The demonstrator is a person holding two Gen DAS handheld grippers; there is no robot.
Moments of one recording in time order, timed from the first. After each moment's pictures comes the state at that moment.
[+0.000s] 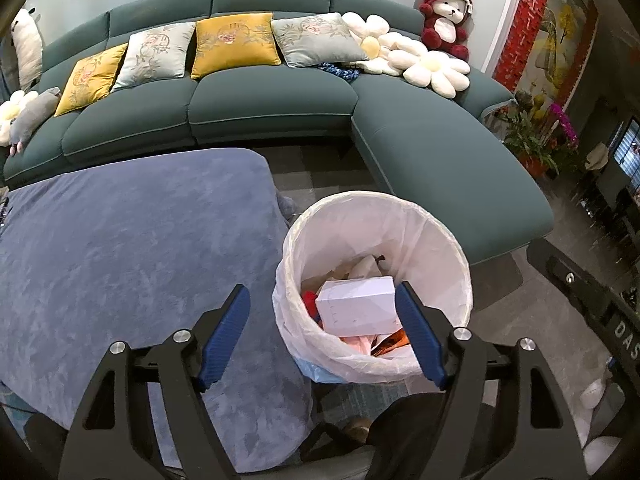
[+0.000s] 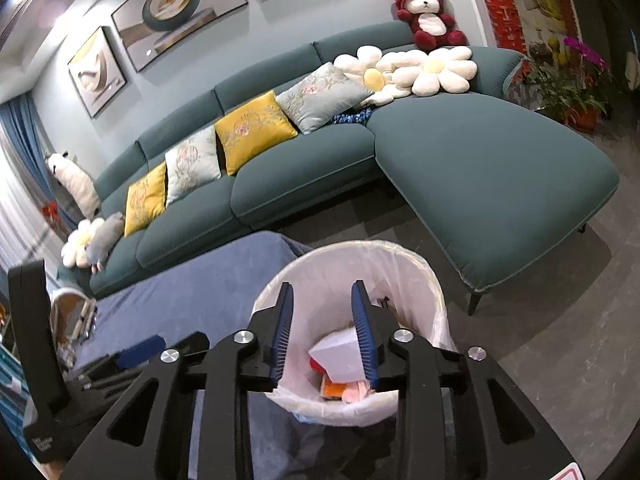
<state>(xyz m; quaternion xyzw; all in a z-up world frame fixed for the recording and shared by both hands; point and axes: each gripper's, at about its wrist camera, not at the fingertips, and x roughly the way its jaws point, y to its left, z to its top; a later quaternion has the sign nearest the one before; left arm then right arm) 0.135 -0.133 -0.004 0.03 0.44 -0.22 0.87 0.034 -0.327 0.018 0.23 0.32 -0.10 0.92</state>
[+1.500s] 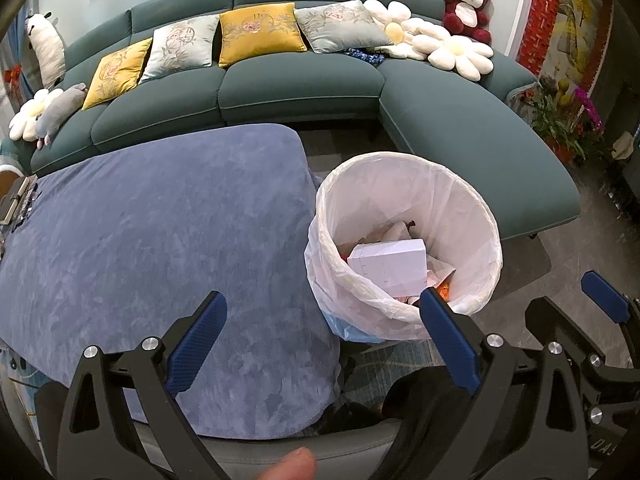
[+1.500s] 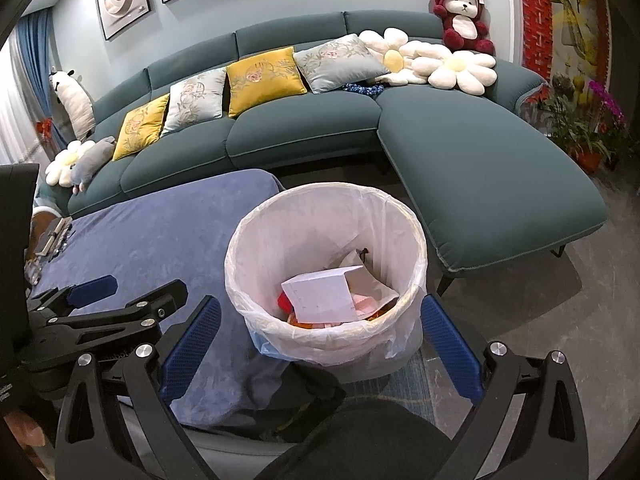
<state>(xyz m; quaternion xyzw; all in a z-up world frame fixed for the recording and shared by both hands) 0.099 -0.119 -0.024 0.06 0.45 -0.17 0.88 0.004 -0.283 -0.002 0.12 0.39 -0.09 0.91</state>
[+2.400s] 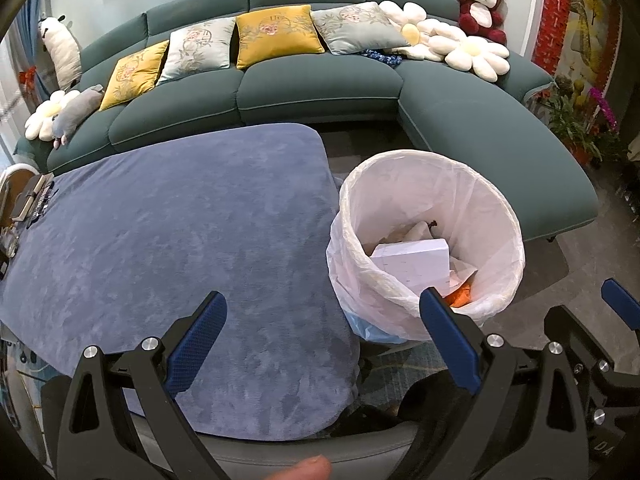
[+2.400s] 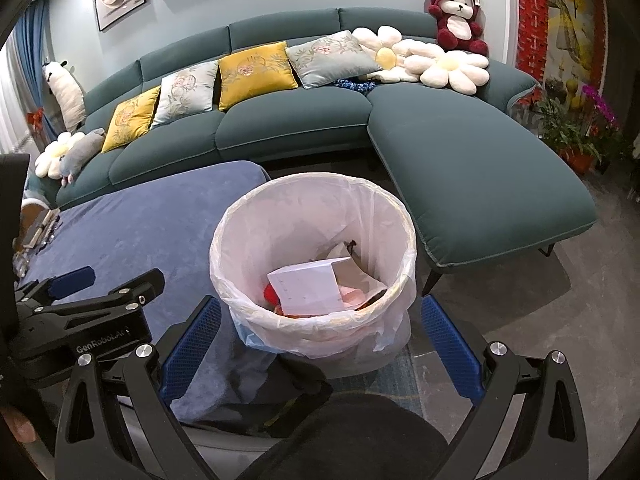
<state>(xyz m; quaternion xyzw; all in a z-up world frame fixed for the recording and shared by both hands) 0.096 -0.115 -0.032 0.08 0.44 -0.13 0.88 0.000 -0.280 -0.014 0.10 0.39 -0.11 0.91</state>
